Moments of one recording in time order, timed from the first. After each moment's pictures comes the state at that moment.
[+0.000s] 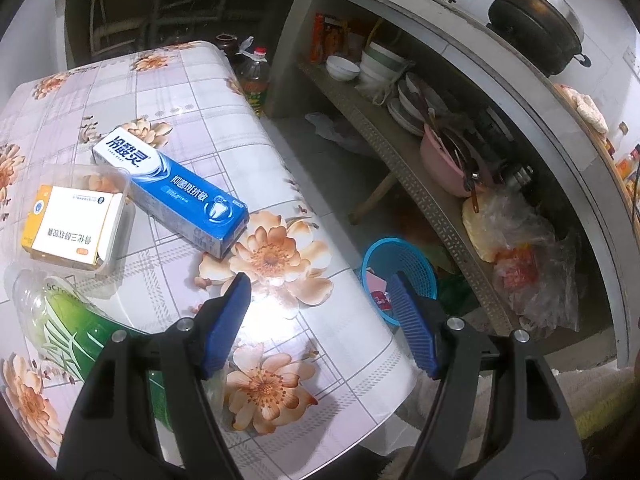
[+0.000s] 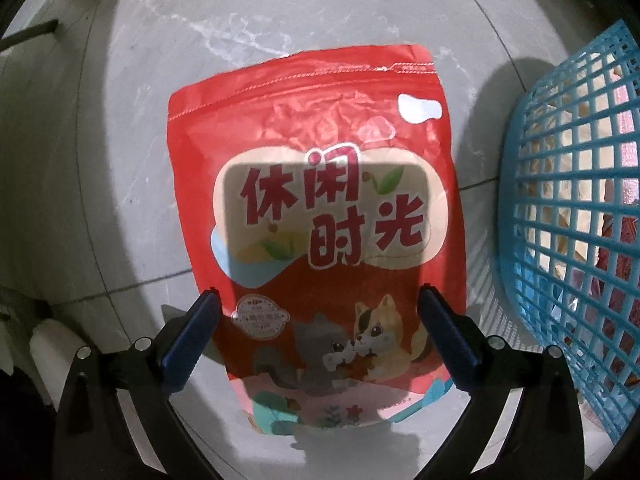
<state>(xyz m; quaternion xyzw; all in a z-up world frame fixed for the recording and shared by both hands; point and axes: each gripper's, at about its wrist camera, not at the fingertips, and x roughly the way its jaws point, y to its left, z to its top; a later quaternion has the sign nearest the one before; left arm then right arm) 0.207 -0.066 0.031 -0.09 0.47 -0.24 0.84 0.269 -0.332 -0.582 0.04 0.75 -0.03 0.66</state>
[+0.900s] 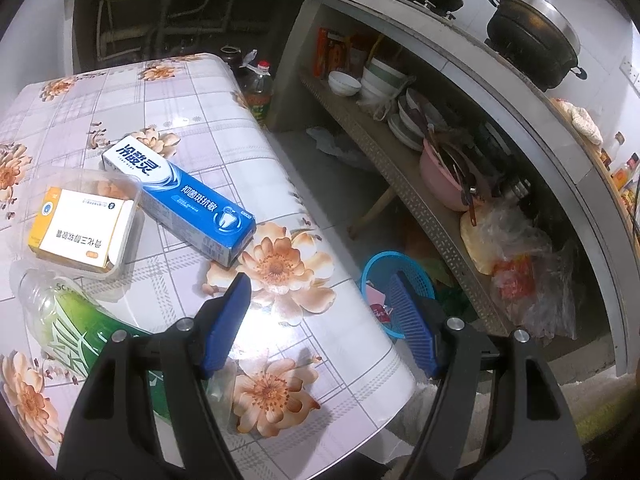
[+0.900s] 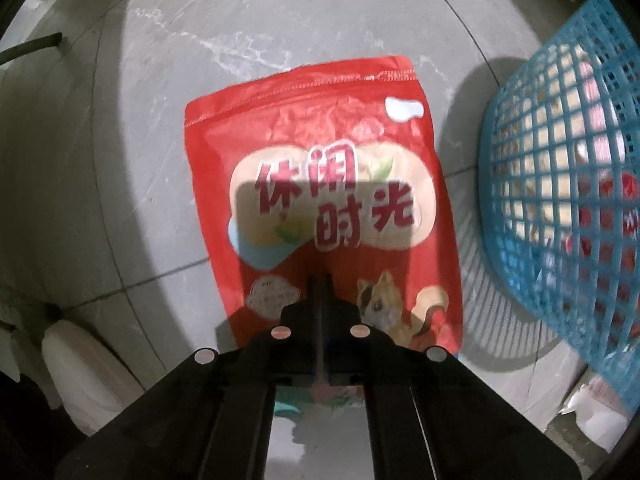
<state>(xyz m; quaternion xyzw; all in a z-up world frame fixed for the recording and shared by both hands) 0.202 -0.056 0.039 -0.10 0.45 -0.24 0.86 0.259 -0.345 -0.544 0.06 0.73 -0.05 0.68</state>
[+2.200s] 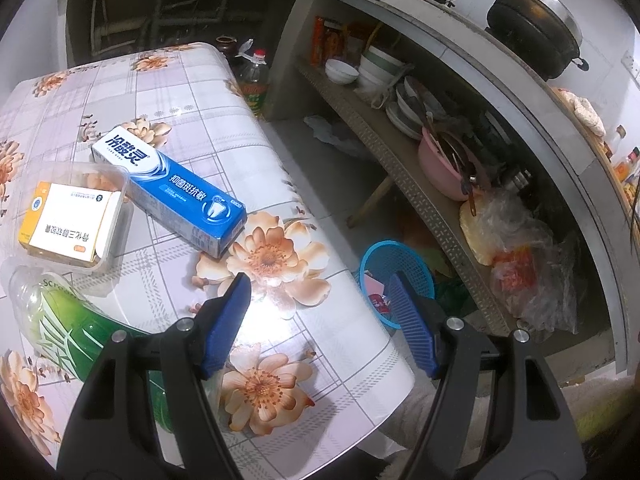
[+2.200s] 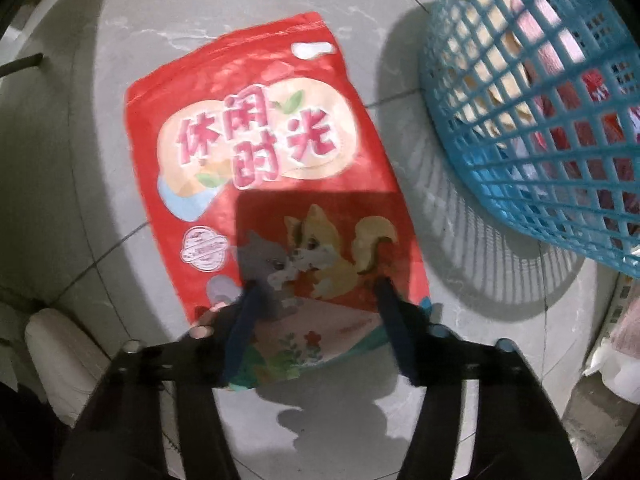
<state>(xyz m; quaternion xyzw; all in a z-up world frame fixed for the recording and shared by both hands) 0.204 -0.067 0.031 -0.09 0.47 -0.24 0.84 0.219 -0.349 -0.541 0.09 0.72 -0.09 0.68</state>
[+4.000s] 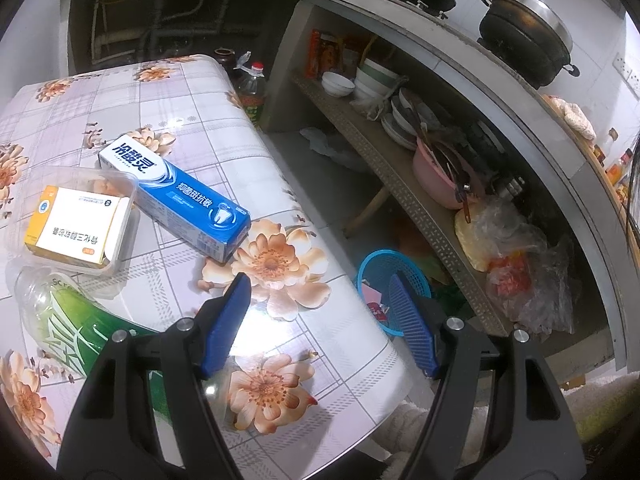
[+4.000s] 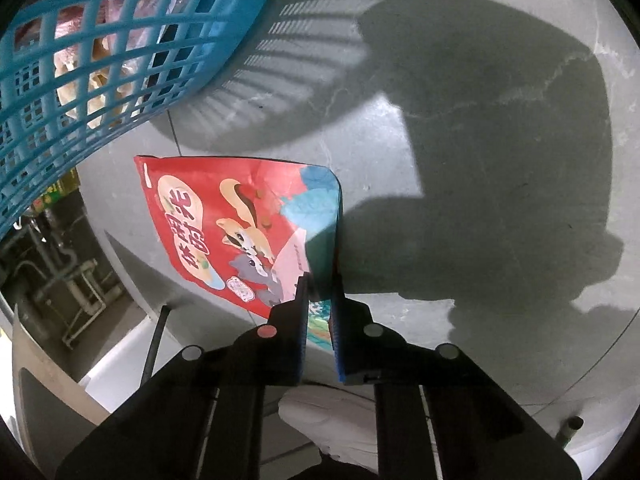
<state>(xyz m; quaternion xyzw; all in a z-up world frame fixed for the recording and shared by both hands) 0.193 -0.059 0.039 -0.10 0.45 -0.24 0.86 0.124 -0.409 -0.596 0.69 0.53 -0.17 0.46</state>
